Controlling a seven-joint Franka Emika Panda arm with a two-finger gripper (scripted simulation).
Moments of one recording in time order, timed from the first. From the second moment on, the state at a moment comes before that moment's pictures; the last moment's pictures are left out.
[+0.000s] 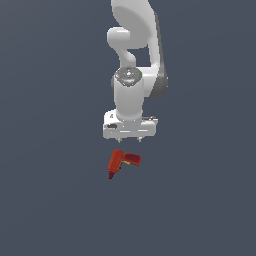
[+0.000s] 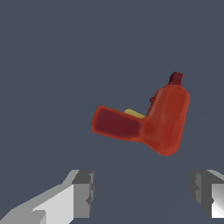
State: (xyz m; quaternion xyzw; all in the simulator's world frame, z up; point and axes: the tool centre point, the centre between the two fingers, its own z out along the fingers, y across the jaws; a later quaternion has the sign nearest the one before) arm 0.001 0.006 0.147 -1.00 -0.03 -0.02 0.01
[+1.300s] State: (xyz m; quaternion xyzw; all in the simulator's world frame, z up) arm -0.006 -0.042 0.084 -0.97 -0.14 -0.18 -0.03
